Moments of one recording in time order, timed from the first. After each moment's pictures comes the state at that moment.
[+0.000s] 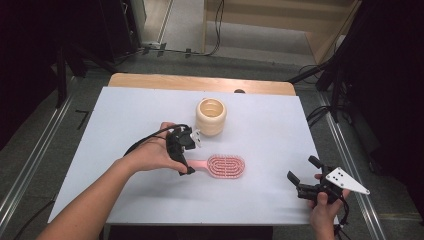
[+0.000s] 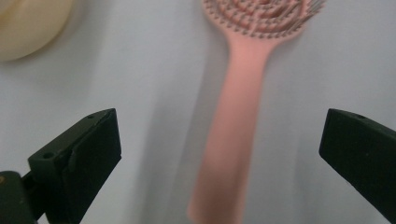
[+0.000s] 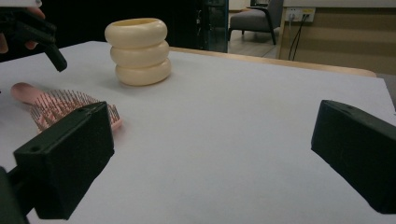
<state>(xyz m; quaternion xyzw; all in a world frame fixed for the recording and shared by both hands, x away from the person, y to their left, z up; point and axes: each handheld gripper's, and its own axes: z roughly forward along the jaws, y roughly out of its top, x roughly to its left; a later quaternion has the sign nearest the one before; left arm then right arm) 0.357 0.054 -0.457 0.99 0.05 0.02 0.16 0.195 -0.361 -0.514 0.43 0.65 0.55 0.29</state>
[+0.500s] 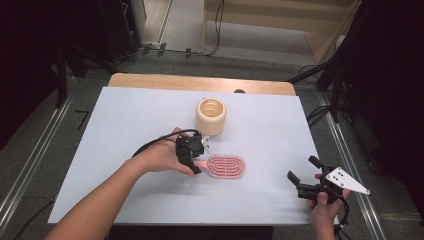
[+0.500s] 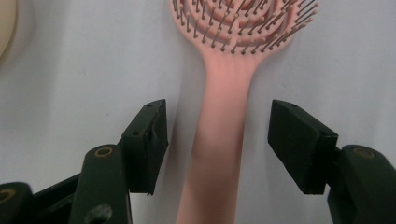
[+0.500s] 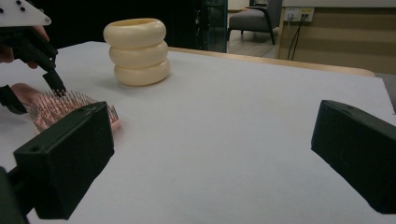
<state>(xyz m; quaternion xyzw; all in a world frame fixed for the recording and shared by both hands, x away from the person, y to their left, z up) 0.354 0.032 -0.469 0.99 0.03 0.00 0.14 0.194 -0.361 -0.514 0.44 0.65 0.55 0.29</state>
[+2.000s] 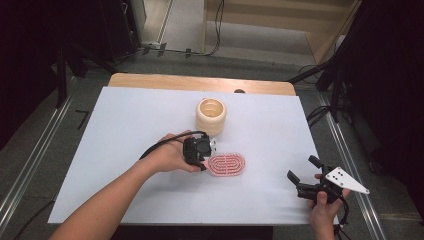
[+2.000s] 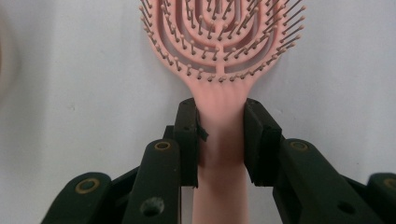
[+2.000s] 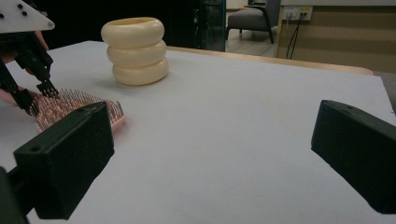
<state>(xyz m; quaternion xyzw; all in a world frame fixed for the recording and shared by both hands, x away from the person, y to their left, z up) 0.352 0.015 -0.472 0.99 0.00 0.00 0.12 0.195 -0.360 -0.514 0.44 0.65 0.55 0.29</state>
